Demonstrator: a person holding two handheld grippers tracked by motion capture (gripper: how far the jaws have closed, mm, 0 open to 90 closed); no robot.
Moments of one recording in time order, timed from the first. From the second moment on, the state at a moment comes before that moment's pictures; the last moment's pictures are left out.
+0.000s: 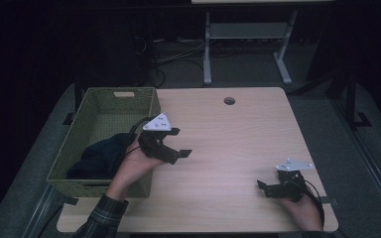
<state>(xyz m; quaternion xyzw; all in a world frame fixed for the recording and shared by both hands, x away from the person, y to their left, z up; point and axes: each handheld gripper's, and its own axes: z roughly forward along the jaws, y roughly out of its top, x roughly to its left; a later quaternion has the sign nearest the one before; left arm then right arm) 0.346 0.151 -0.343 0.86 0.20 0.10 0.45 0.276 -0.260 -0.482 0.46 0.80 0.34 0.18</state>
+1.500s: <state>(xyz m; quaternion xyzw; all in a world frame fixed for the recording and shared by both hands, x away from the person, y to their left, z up) 0.345 0.229 -0.315 0.86 0.25 0.12 0.43 0.276 -0.260 -0.482 0.46 0.80 0.34 0.18</state>
